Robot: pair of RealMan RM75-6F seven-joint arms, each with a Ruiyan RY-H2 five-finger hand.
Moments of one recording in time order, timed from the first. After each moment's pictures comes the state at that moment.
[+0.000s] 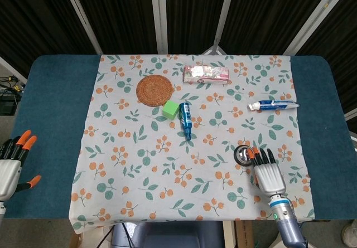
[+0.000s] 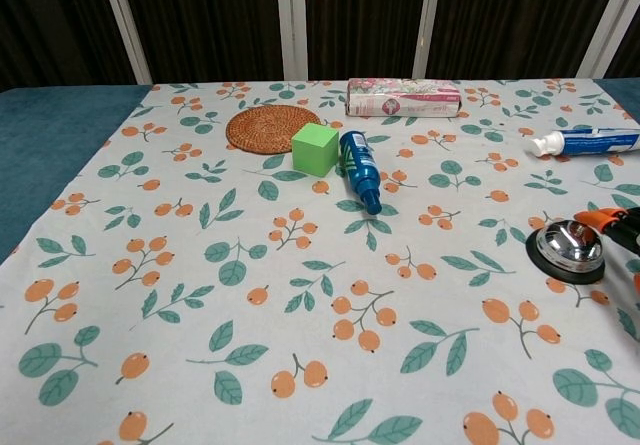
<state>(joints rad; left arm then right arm) -0.10 -1.11 -0.02 -1.62 1.51 1.46 0.10 0.27 -1.48 0.02 -1.57 -1.24 1.20 -0.64</state>
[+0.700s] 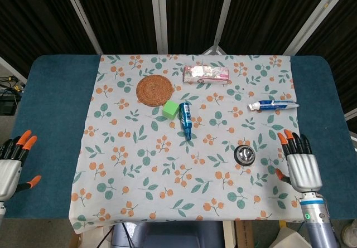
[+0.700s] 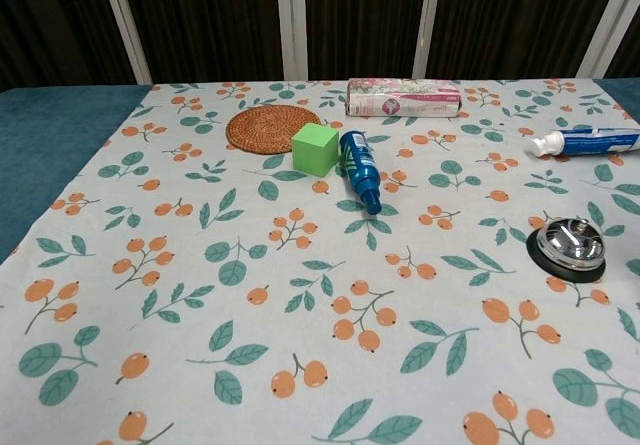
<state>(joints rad) -0.10 -1.11 -0.02 -1.62 1.51 1.46 0.11 0.18 -1.21 0.07 -1.74 -1.39 1.41 -0.38</state>
